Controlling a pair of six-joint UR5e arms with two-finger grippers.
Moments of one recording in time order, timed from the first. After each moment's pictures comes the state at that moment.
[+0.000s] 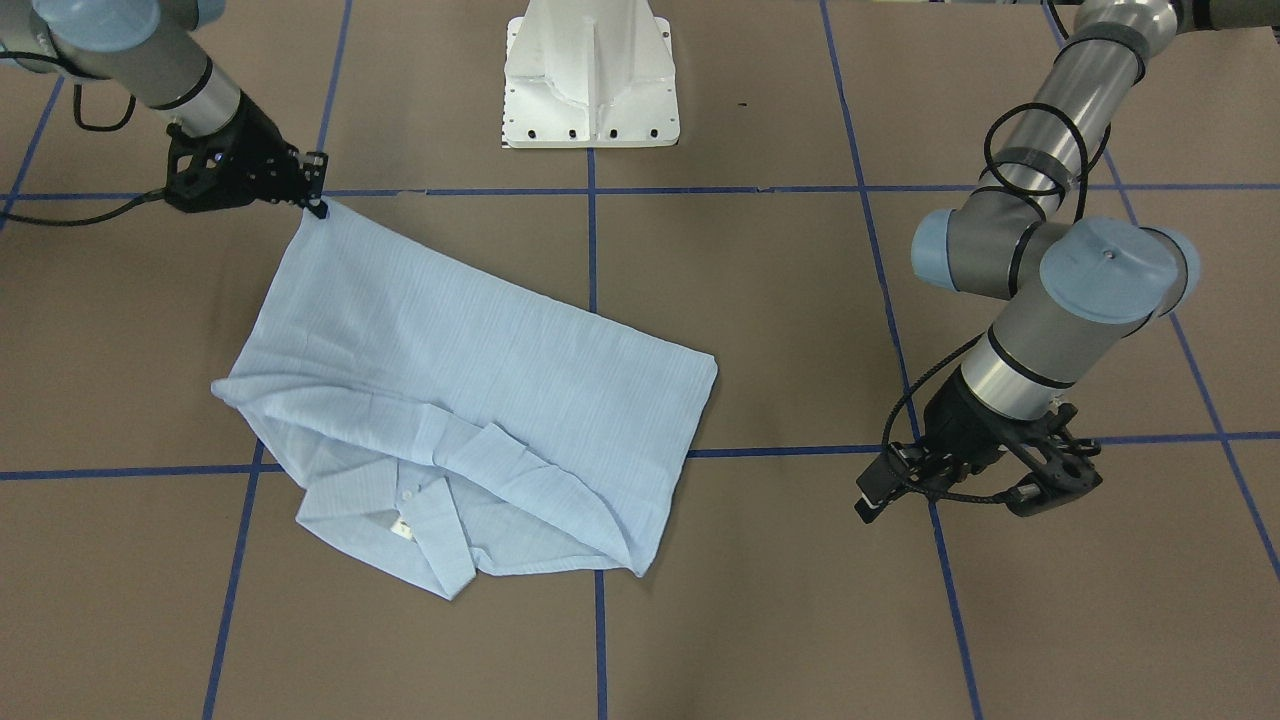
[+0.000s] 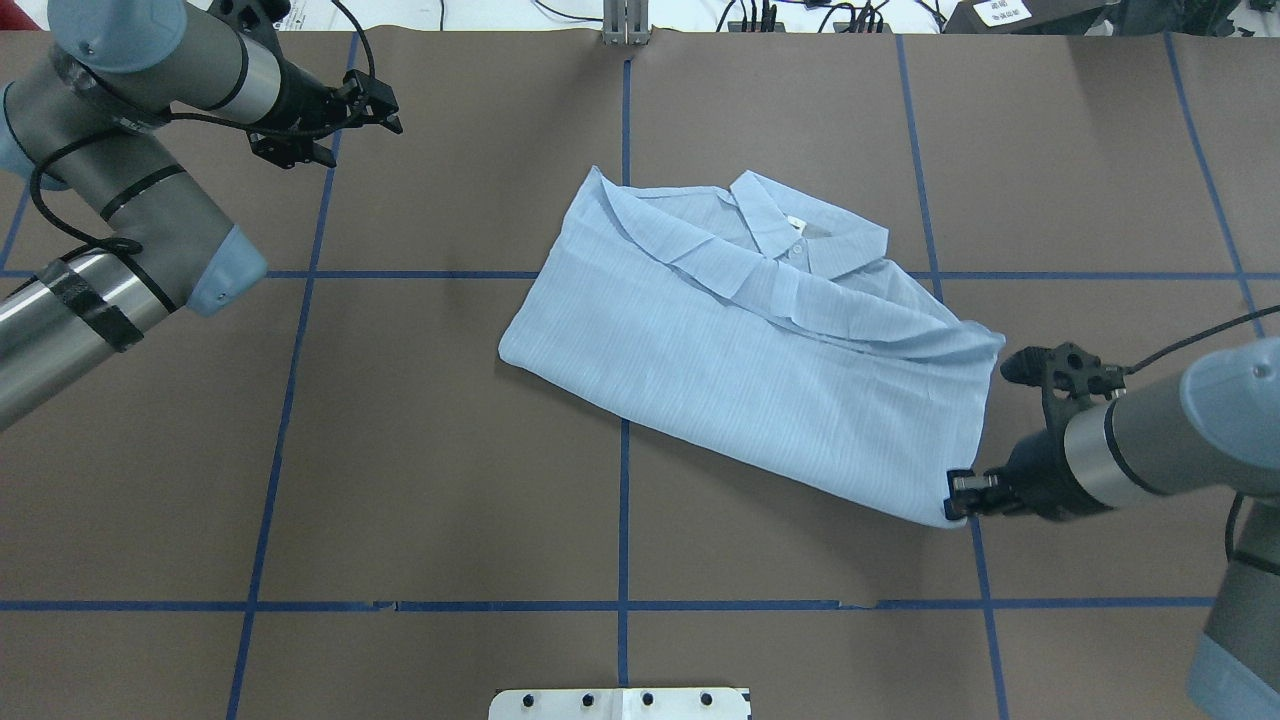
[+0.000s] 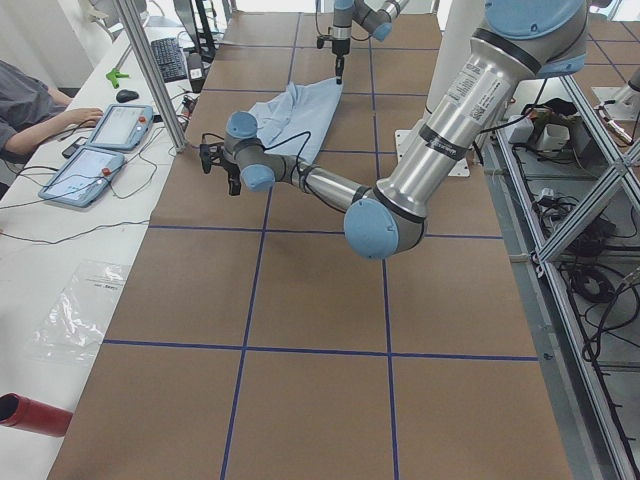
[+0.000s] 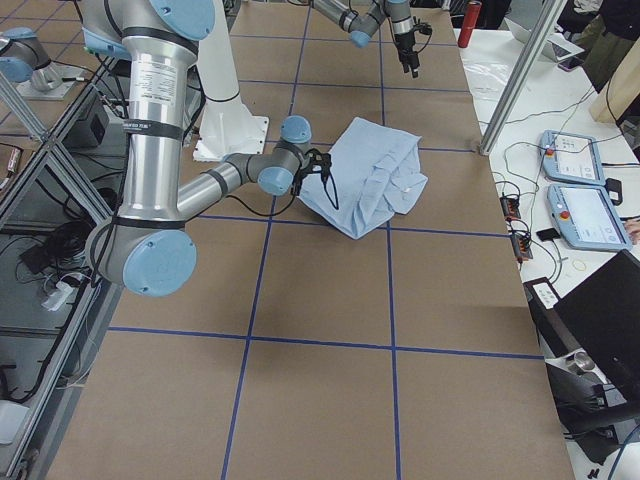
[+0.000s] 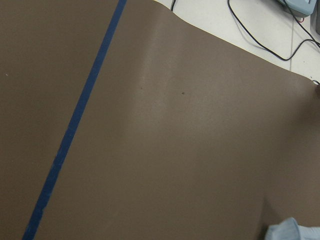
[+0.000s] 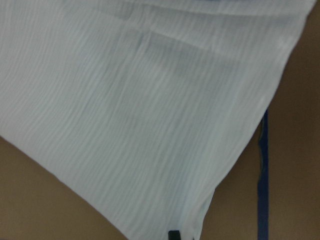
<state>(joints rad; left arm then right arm) -0.95 -2.16 -1.30 -2.28 -2.05 -1.37 0.48 -1.73 2.14 -1.06 2.07 1.29</state>
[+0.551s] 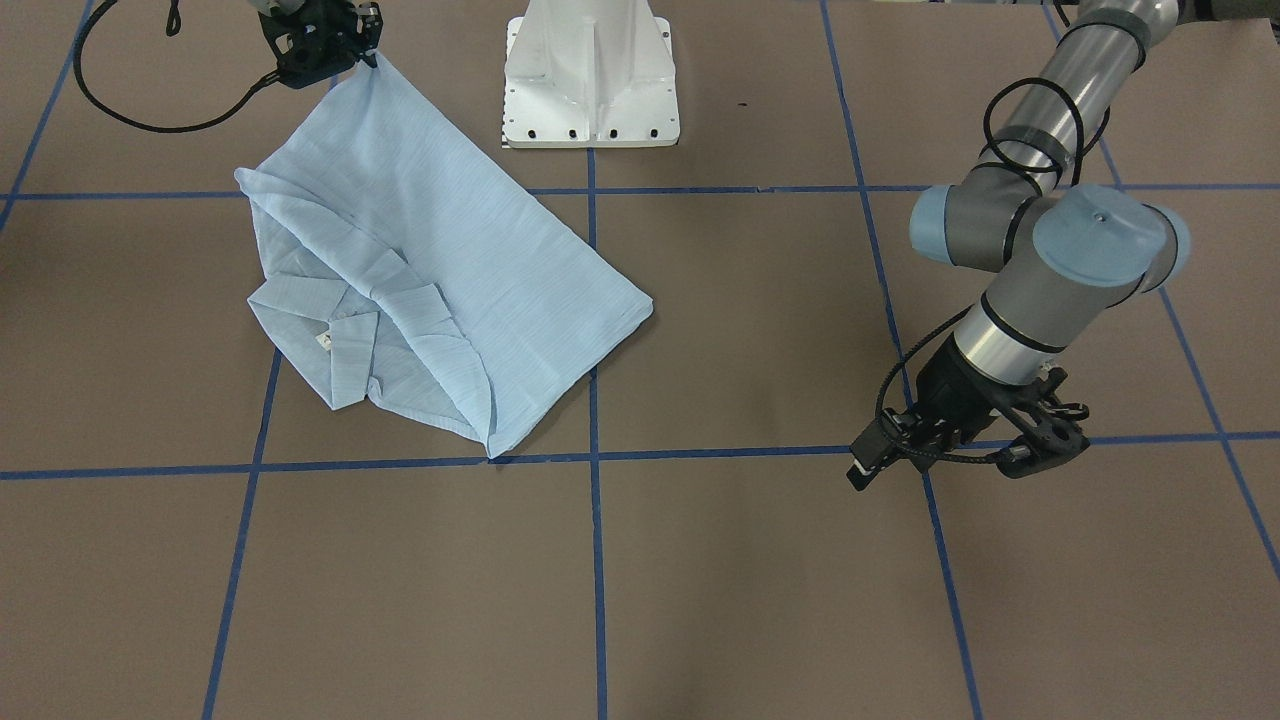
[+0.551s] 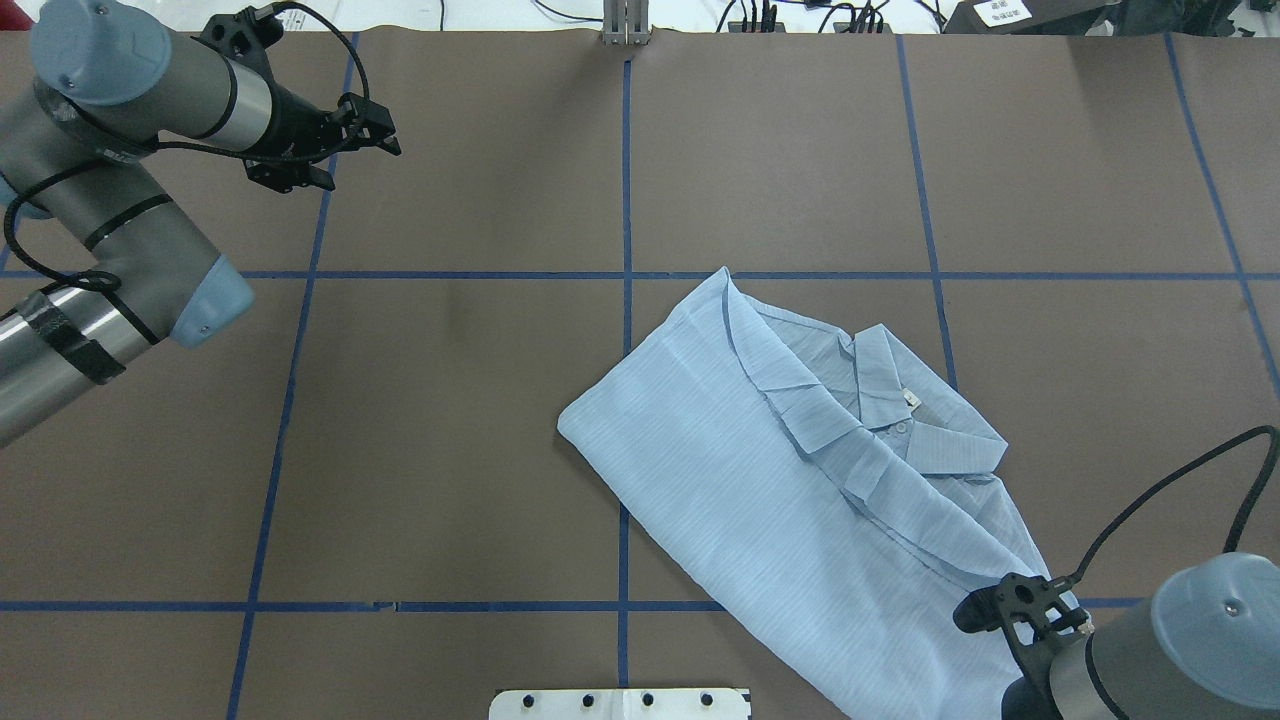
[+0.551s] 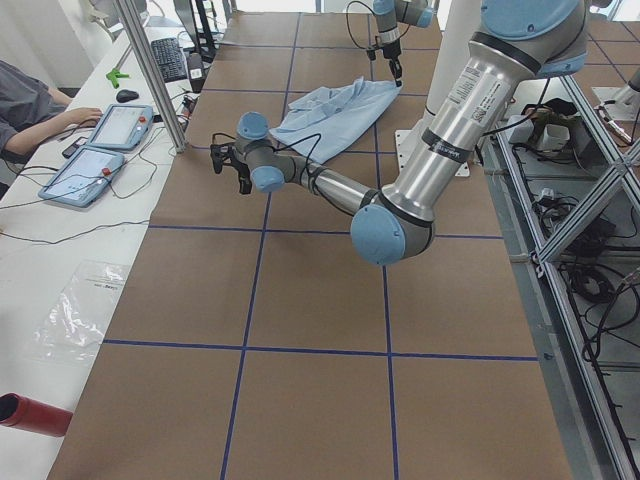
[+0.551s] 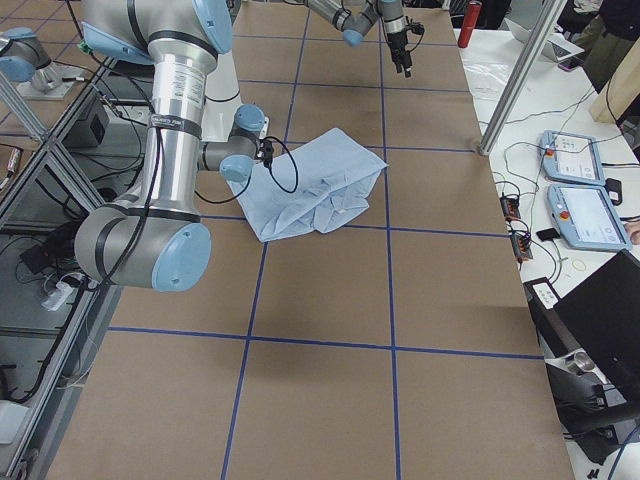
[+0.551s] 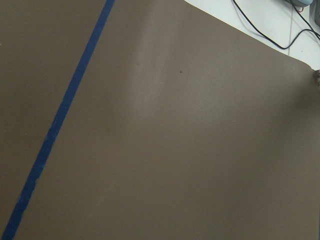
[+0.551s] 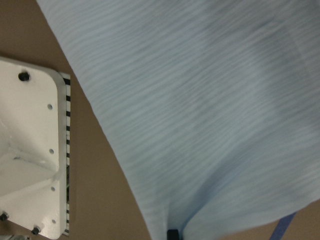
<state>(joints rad) -0.94 -2.10 -1.39 -2.28 -2.05 -1.40 0.11 -1.82 2.27 -1.06 2.07 1.31</state>
